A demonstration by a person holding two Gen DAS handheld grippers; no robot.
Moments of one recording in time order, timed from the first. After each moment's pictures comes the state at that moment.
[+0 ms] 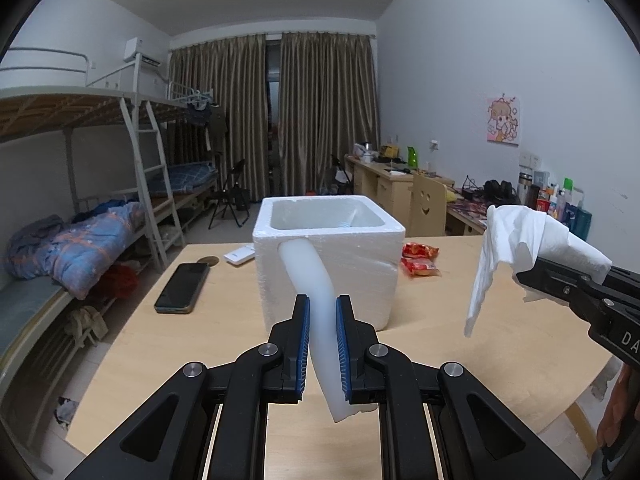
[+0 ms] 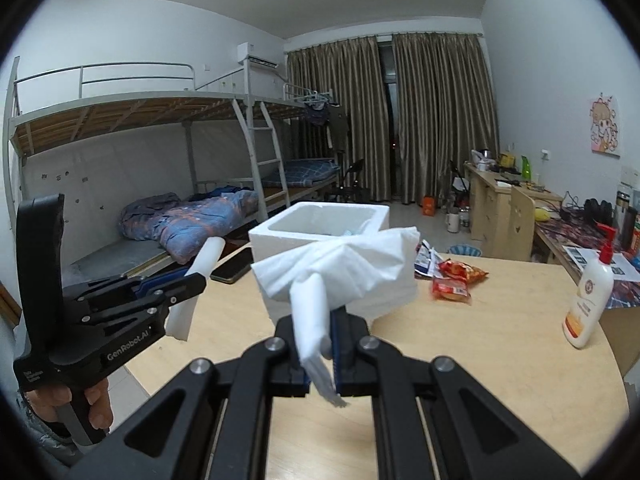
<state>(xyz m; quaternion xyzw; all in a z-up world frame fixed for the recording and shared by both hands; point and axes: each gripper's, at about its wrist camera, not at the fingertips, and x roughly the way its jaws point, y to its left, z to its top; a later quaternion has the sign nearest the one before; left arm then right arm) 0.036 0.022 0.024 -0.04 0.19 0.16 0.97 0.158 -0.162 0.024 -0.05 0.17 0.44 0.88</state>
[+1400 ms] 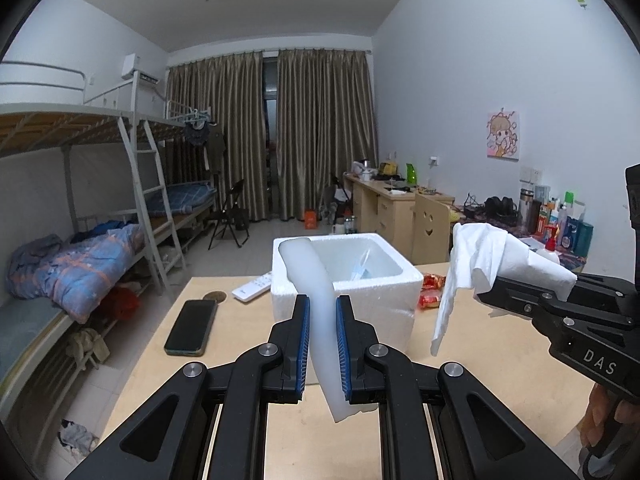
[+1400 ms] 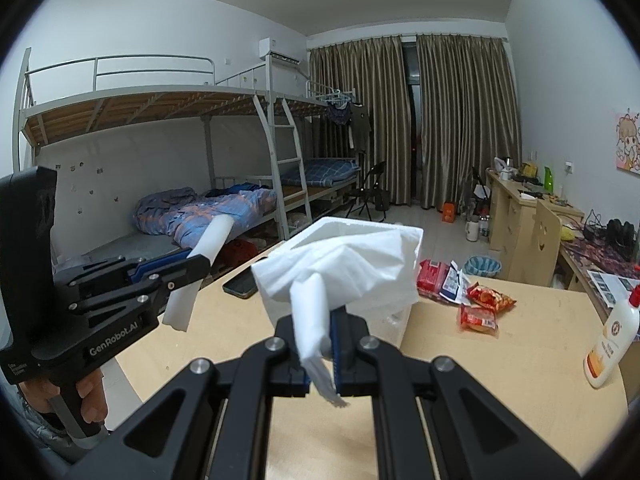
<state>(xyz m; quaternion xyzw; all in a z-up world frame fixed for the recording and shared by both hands) 0.047 0.054 0.059 -0.02 0.16 0.16 0.97 0.175 -0.116 0.039 -0.07 0.16 0.47 0.86</state>
